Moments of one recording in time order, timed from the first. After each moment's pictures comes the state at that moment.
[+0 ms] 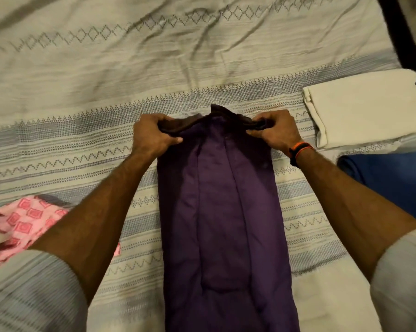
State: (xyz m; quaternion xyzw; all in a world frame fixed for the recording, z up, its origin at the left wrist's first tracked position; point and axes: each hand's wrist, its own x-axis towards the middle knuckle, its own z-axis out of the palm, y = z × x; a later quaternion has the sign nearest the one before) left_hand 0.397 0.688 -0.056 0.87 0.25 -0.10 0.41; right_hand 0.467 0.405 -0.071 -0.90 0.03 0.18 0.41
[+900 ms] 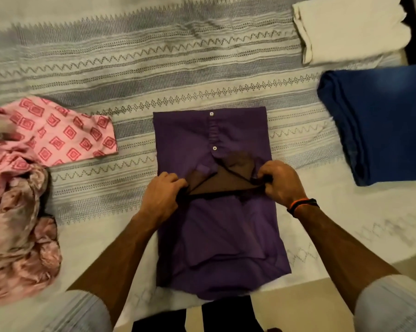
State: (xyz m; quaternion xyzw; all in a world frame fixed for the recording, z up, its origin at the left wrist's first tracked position) left_hand 0.040 0.600 -0.086 0.96 -0.07 -0.20 0.17; right_hand 0.130 0.287 -0.083 -0.94 -0.18 0.22 0.21
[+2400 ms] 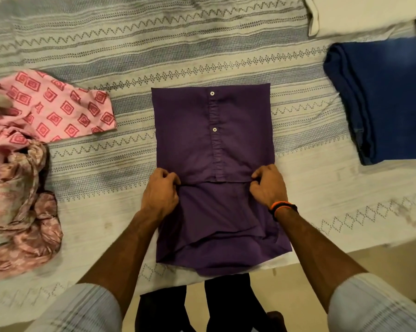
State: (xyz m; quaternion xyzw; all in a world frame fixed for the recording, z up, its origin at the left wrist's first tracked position) left_hand -0.020 0.587 -0.107 0.93 0.15 -0.23 0.25; right_hand 0.054 0.315 -0.103 -0.93 0.08 0.26 0.23
